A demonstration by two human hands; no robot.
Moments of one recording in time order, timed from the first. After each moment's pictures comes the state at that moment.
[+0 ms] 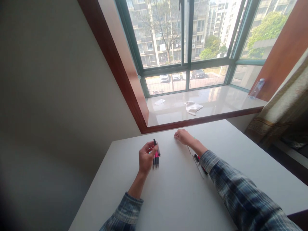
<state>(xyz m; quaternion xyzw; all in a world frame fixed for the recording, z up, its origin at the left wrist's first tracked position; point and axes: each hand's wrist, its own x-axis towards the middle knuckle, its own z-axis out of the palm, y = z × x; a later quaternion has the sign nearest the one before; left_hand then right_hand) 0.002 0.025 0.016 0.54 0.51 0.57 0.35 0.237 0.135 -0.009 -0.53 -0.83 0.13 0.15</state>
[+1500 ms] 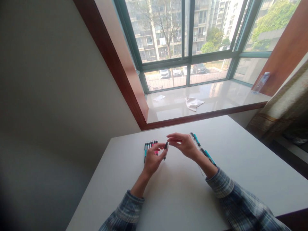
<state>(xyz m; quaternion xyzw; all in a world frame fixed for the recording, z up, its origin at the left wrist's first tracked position) 0.025 0.019 0.015 0.67 0.50 0.44 0.32 0.222 0.051 0.009 -0.36 -0.66 0.44 0.50</state>
